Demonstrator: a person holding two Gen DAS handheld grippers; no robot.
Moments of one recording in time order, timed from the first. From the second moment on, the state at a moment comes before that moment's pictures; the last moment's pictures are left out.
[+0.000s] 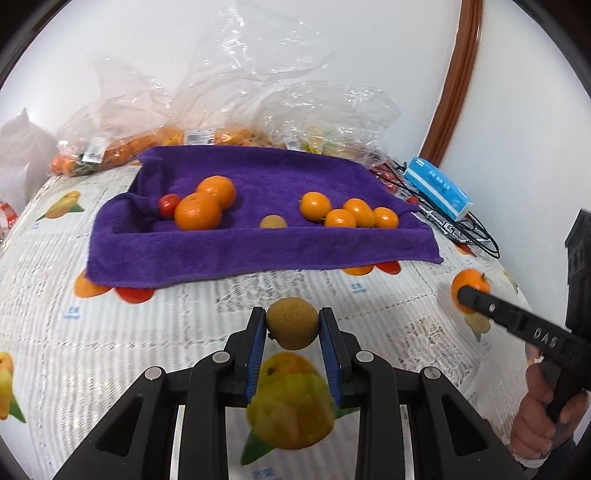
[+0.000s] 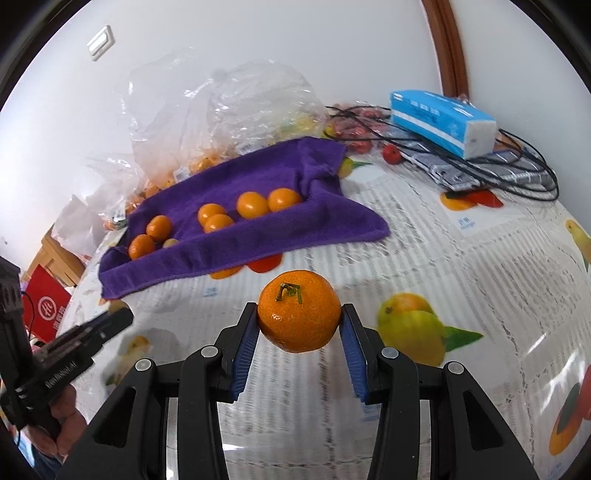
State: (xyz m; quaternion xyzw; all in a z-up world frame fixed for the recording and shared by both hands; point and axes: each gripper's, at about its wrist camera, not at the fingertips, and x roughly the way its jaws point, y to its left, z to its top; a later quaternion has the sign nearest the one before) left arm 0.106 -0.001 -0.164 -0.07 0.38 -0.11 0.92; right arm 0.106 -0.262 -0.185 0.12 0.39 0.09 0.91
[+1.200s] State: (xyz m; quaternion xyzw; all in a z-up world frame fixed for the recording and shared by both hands) left arm 0.185 0.040 -0.088 -0.09 0.33 -0.04 0.94; right arm 0.209 -0.213 -0.098 0.10 0.32 0.14 0.93
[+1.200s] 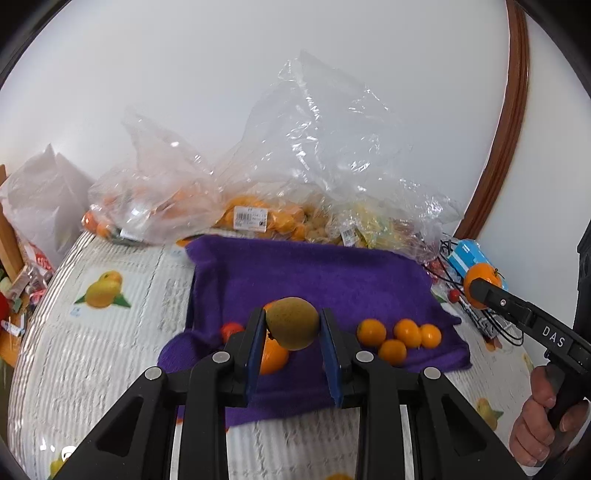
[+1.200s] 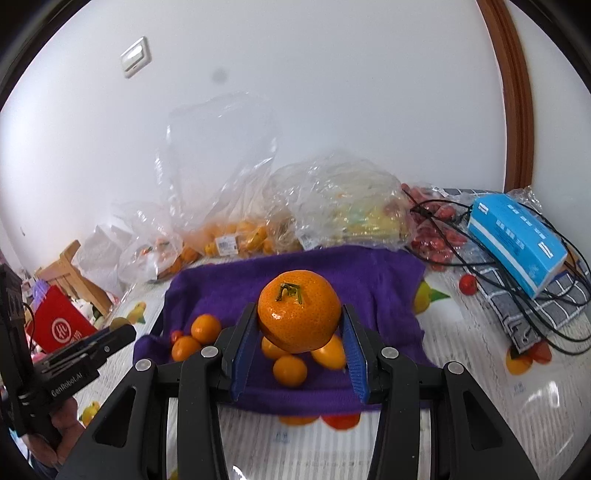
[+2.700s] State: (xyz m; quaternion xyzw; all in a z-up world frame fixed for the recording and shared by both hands) left arm 0.237 0.014 -0.156 -0.12 0.33 -0.08 0.93; right arm 0.267 -0.222 -0.161 0.09 0.33 0.10 0.93
